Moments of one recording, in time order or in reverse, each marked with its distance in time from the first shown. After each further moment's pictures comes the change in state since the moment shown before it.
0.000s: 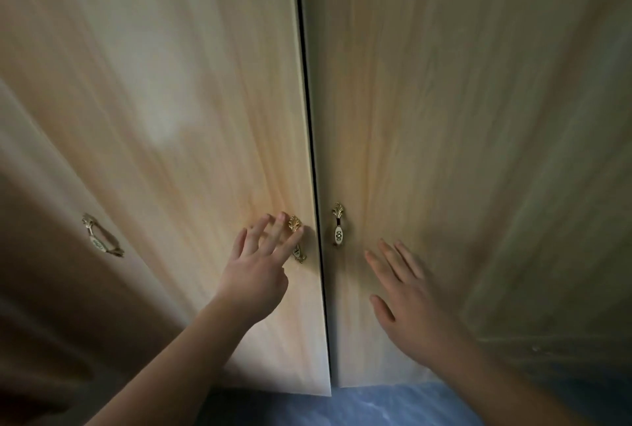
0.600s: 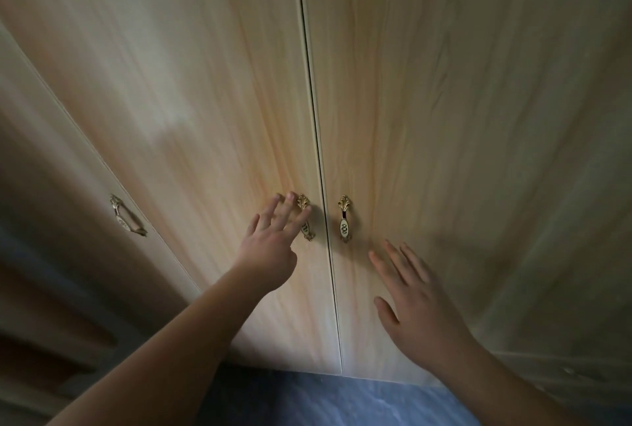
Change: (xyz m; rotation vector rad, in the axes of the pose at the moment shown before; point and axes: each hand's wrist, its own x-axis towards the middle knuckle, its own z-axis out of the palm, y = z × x) left_hand 0.035 0.010 0.000 -0.079 -0.104 -0.148; right_hand 0.008 0.020 0.009 0.107 -0.015 -0.090
